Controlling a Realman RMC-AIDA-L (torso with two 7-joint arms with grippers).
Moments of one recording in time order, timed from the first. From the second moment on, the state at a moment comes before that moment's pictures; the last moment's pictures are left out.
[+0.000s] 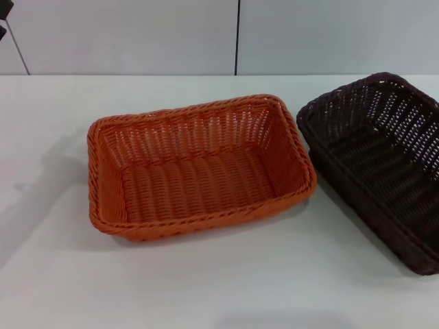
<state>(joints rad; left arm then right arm) -0.29 -2.06 0.90 0.57 0.81 1.57 -1.09 0.78 1.86 -0.92 -1.12 -2.82 -2.07 1.71</state>
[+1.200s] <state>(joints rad) -0.28 -2.06 0.90 0.57 0.79 1.59 -1.09 0.80 1.94 -0.95 -1.15 -2.88 -2.04 1.67</state>
